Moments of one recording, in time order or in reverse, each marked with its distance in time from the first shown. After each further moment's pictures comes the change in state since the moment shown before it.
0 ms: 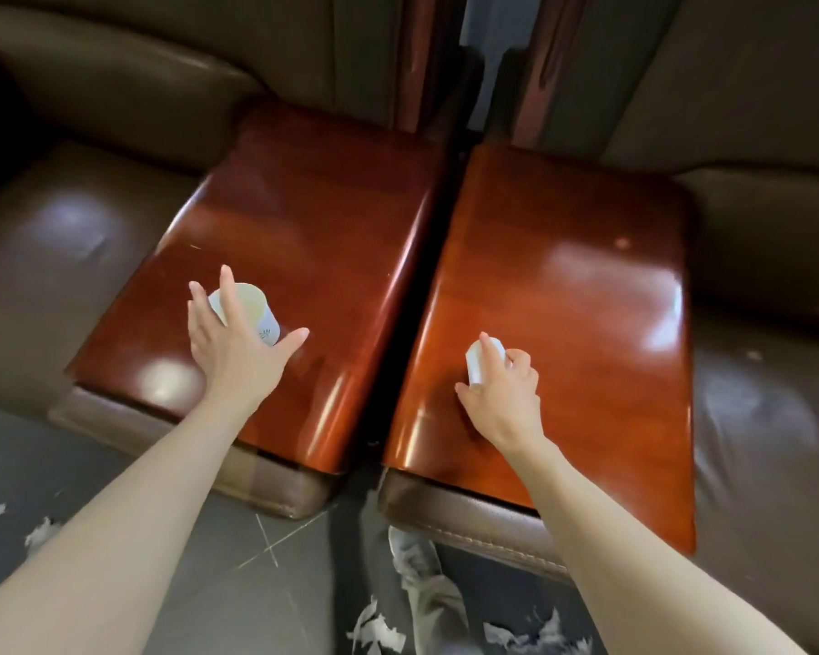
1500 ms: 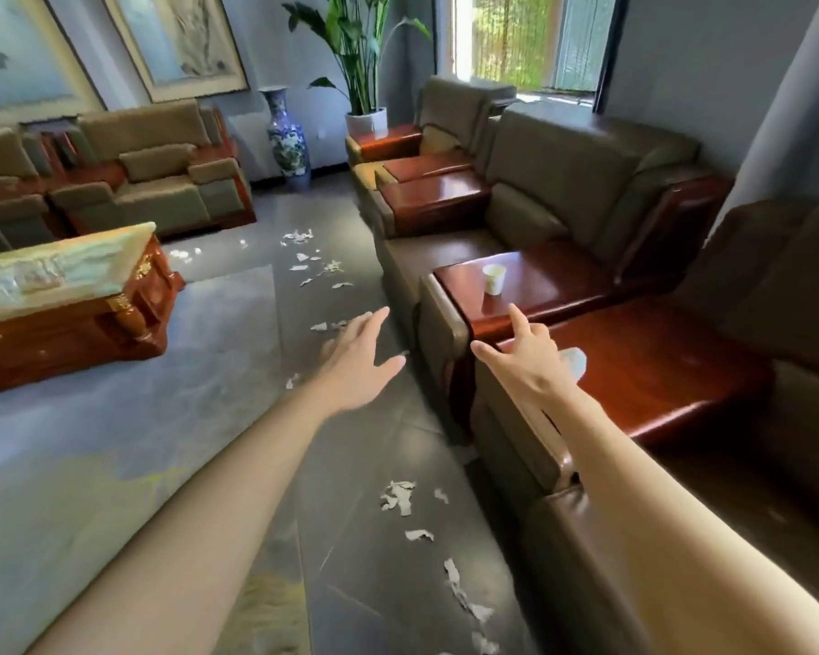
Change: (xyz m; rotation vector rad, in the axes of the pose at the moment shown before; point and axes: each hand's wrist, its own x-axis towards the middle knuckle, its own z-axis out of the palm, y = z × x) left_hand -0.734 0.226 -0.172 0.064 0.247 -0.287; right_hand -0.418 0.213 -0.284 -0.108 -0.247 -1.052
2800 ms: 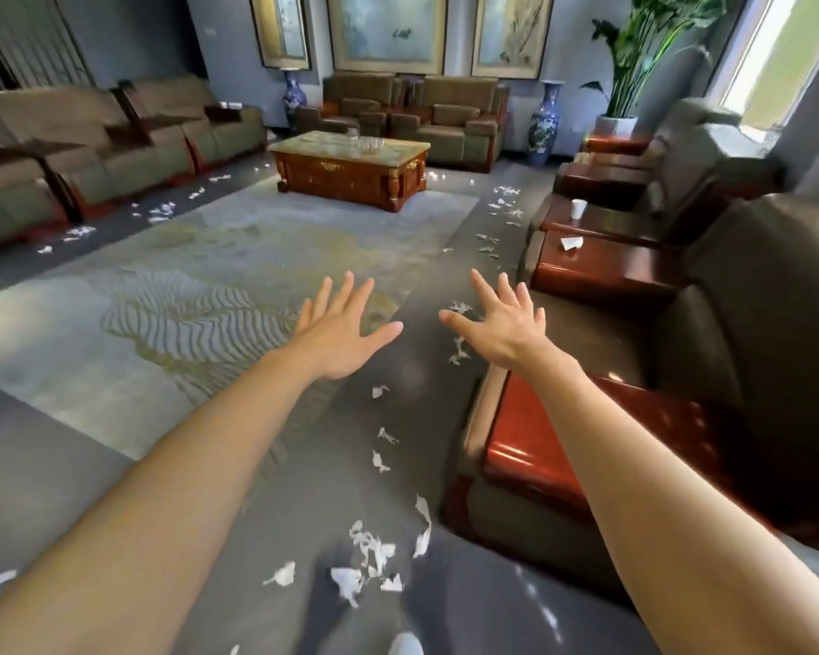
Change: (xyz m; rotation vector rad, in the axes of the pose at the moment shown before) left_hand -0.942 0.758 0.261 0.109 0.210 -0.722; right_hand -0.845 0.502 -0.462 -0.228 -0.425 -0.739
